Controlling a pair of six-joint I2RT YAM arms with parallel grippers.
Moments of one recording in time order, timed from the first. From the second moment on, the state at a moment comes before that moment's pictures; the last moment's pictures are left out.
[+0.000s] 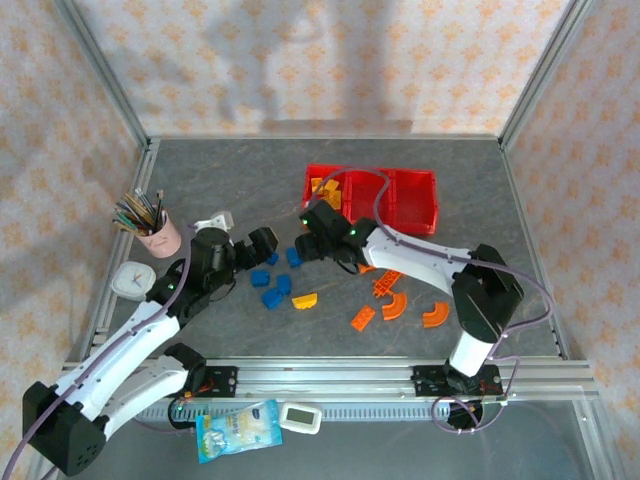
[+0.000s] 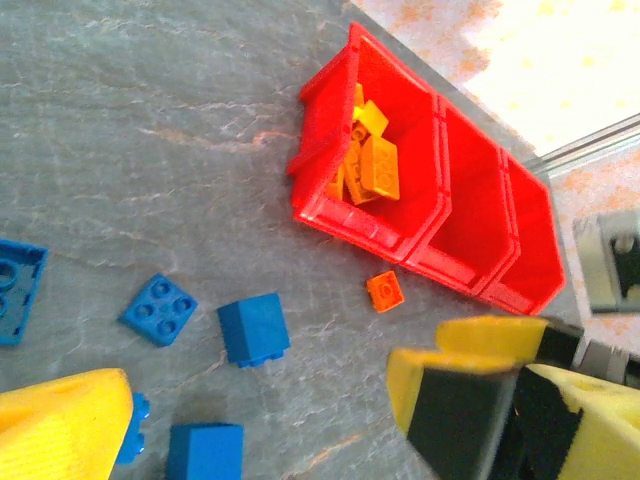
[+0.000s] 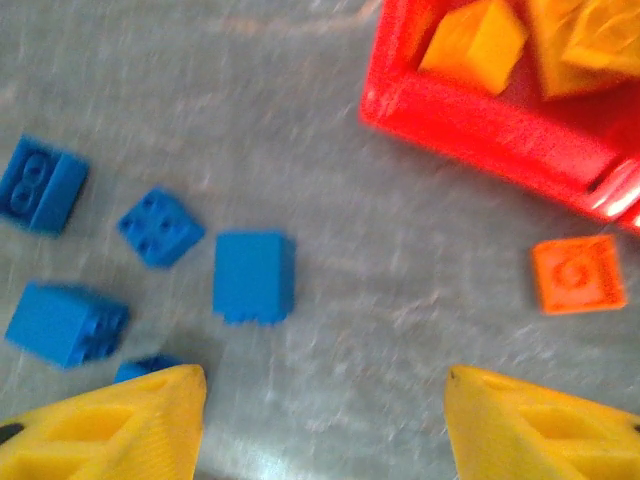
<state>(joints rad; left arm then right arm) -0.46 0.83 0.63 -0.35 -0.06 -0.86 0.89 1.71 1.27 -0.52 0.13 0.47</state>
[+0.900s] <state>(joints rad) -0.46 0.66 0.56 -0.55 -0.15 -0.93 1.09 1.74 1.07 -0.50 0.07 0.39</state>
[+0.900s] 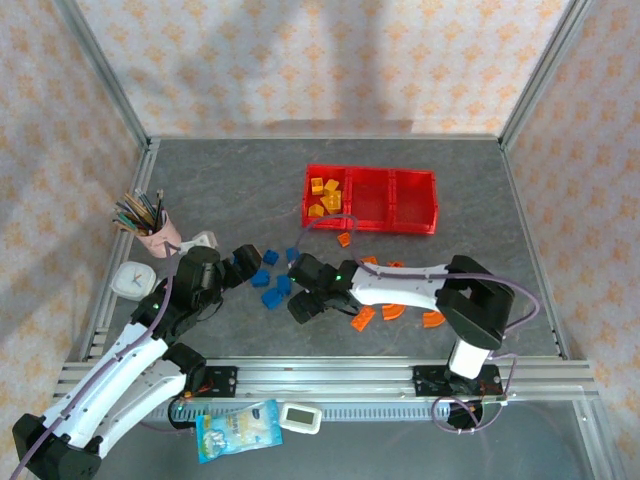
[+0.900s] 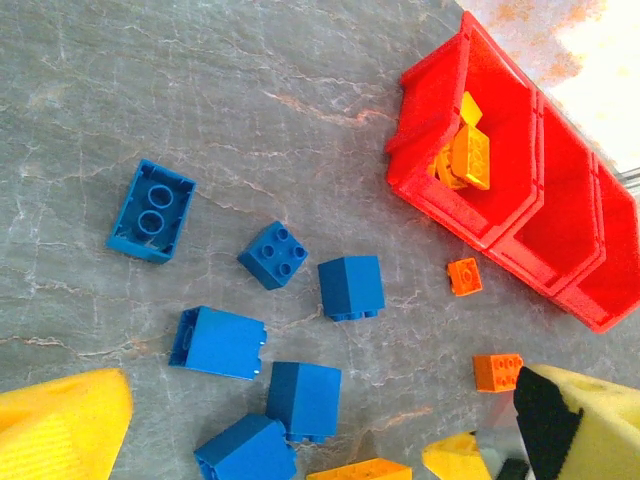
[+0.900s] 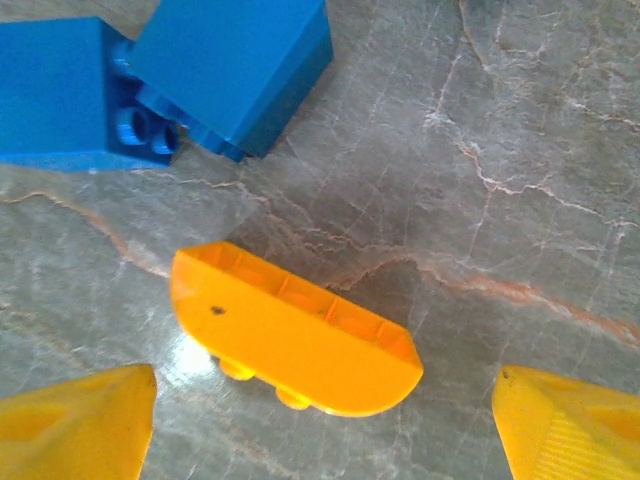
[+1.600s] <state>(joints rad) -0.46 0.66 0.56 -0.55 -0.16 -0.93 1.08 1.88 1.19 -0.50 0.15 0.37</state>
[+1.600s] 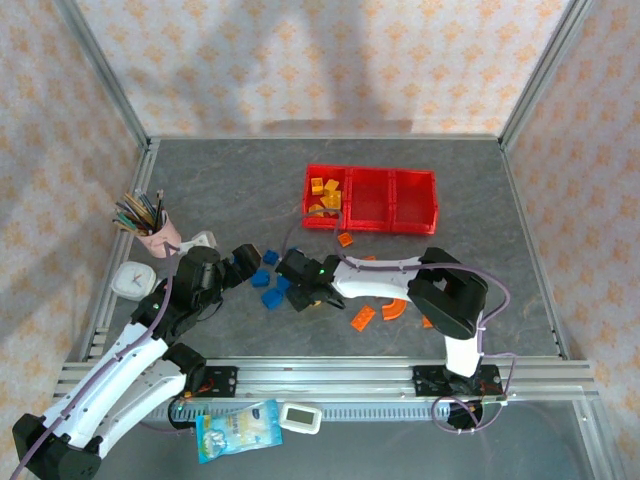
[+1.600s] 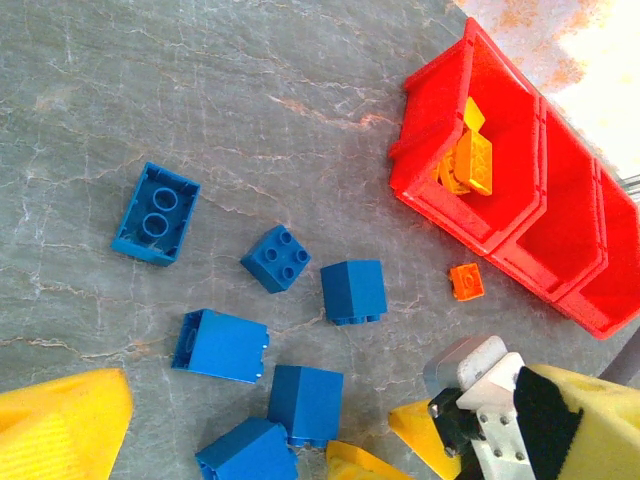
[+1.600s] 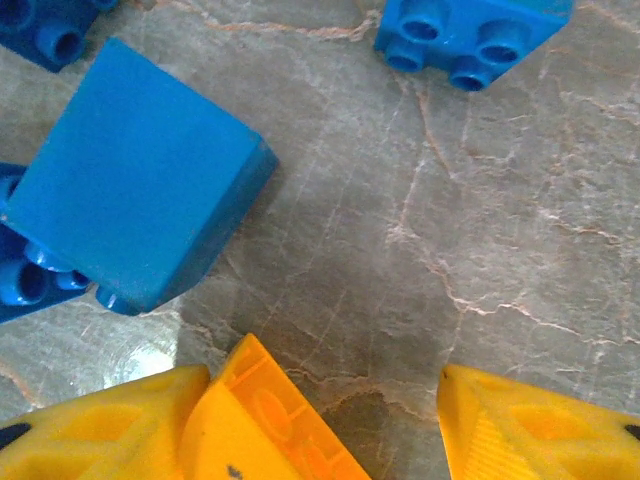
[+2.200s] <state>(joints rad) -0.46 0.66 0.56 -0.55 -0.16 -0.93 1.09 1.88 1.19 -0.53 0.14 0.36</state>
